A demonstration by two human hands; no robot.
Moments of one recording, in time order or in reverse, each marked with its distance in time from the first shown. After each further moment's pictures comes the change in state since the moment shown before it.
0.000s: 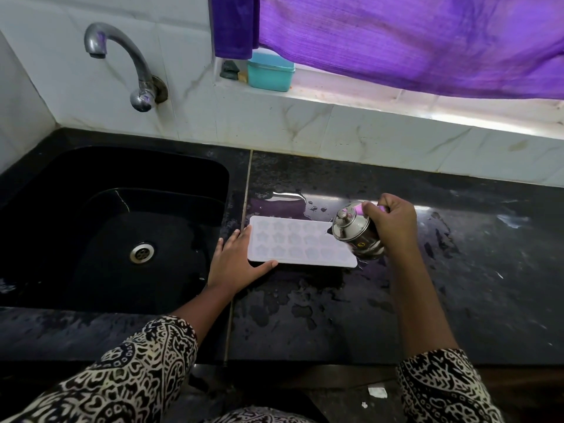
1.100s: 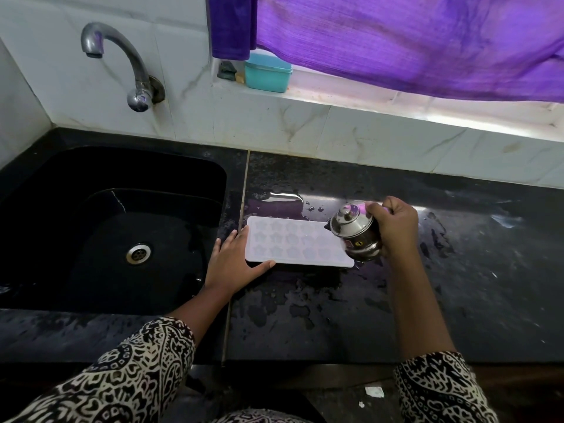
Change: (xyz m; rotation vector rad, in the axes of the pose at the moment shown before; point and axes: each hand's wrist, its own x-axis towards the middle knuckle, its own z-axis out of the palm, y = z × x) left_hand 0.001 -0.002 0.002 -0.007 0.002 0.005; right_hand -0.003 0.002 -0.003 0.161 0.052 0.120
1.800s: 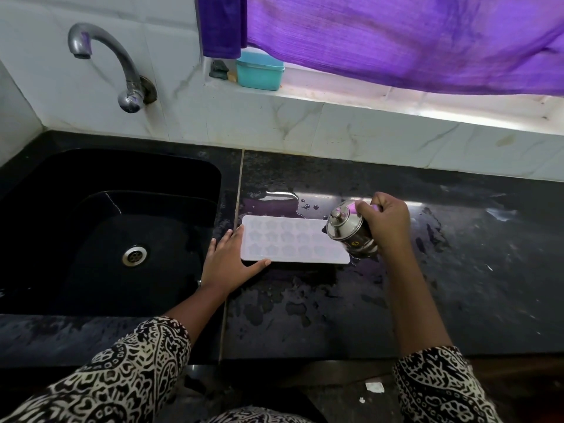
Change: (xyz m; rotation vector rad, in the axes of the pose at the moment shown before) left_hand 0.001 -0.001 0.000 0.011 -0.016 0.016; right_hand -0.001 0.001 -0.001 -0.161 -0.025 -0.128
